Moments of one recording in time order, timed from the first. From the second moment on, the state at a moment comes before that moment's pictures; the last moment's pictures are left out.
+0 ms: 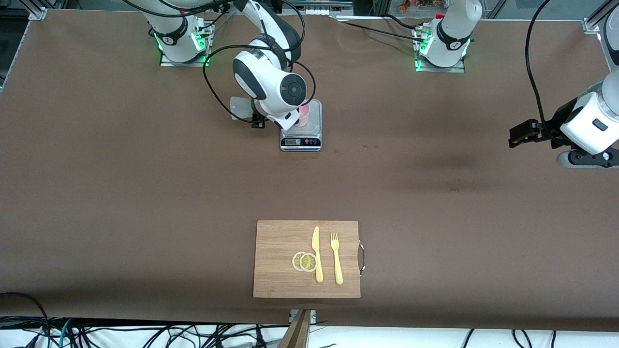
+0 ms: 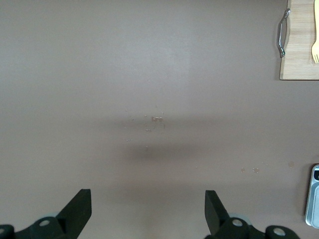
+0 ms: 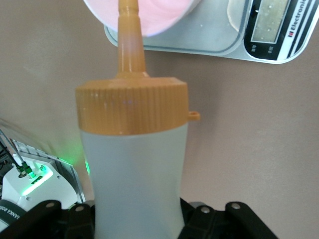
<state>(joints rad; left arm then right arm) 0.05 0.18 -0.10 -1.44 0.02 1.52 -0.07 0.58 0.47 0.26 -1.74 -0.18 1.61 -0.78</state>
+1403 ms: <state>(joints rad) 0.04 0.18 -0.10 -1.44 0.02 1.52 -0.07 0.20 0.48 0.16 -1.68 0.33 1.73 -1.39</state>
